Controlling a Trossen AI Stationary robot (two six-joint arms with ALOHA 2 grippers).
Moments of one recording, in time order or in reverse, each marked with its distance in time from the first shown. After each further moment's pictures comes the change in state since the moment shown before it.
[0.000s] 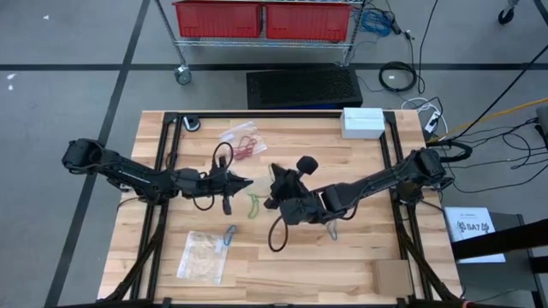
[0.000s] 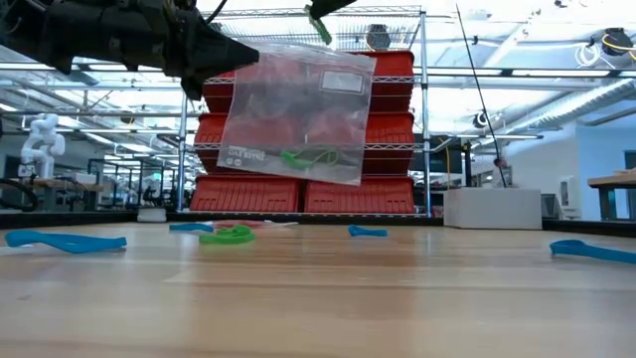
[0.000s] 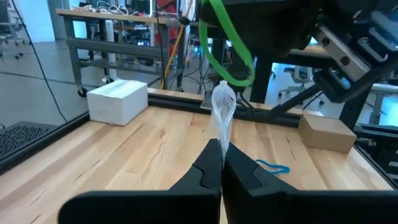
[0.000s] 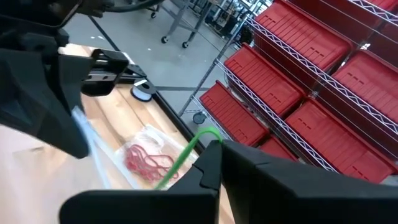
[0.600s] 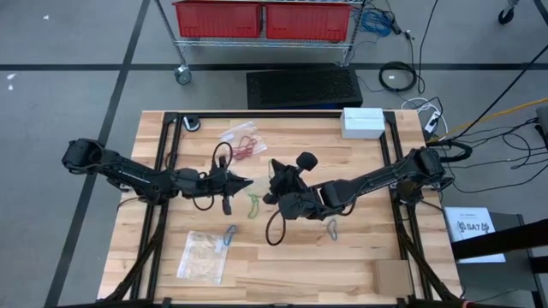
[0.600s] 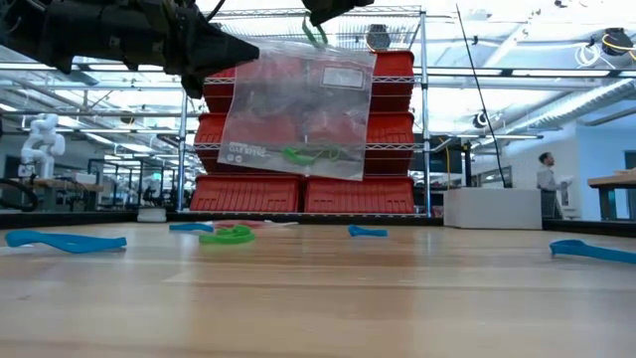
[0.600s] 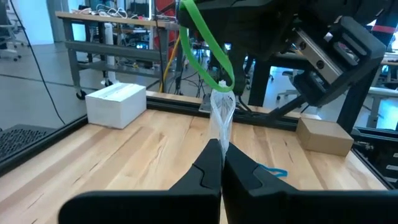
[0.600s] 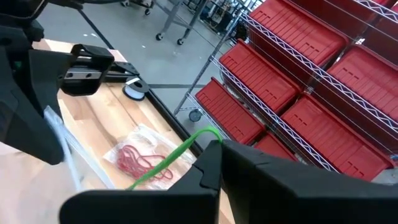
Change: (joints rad) left arm -0.003 0.000 0.000 0.015 0.002 0.000; right arm -0.027 0.000 0.000 0.004 -0.004 0.000
